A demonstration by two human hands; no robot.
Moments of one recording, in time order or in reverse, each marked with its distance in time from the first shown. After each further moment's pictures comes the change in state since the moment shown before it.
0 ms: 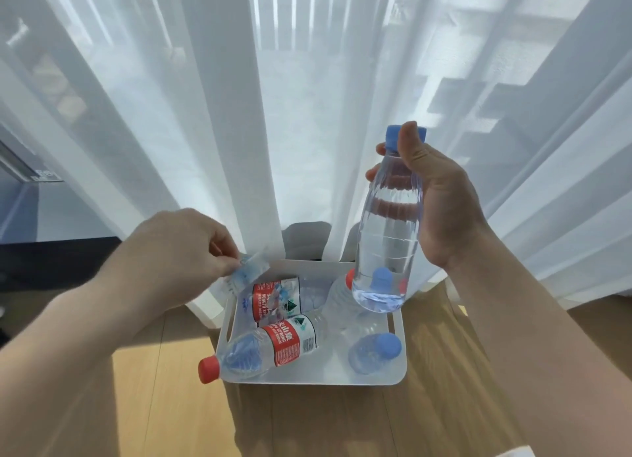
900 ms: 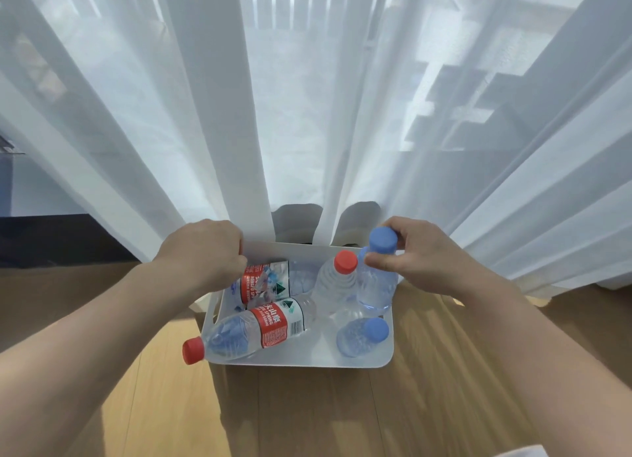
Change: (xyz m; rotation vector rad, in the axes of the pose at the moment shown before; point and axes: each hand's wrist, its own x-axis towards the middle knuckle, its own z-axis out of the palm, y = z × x) left_hand 0.039 -0.016 0.071 0.341 -0.117 -0.002; right_hand -0.008 0.080 -0.050 -0.921 -0.242 0.073
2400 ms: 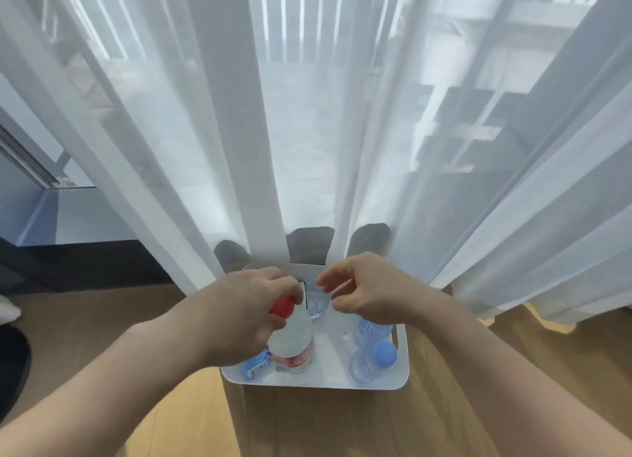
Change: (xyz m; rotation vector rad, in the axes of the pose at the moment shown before) left_hand -0.060 0.018 -0.021 -0.185 0.043 0.458; right_hand 0.000 -0.051 0.034 0.043 -0.349 -0.039
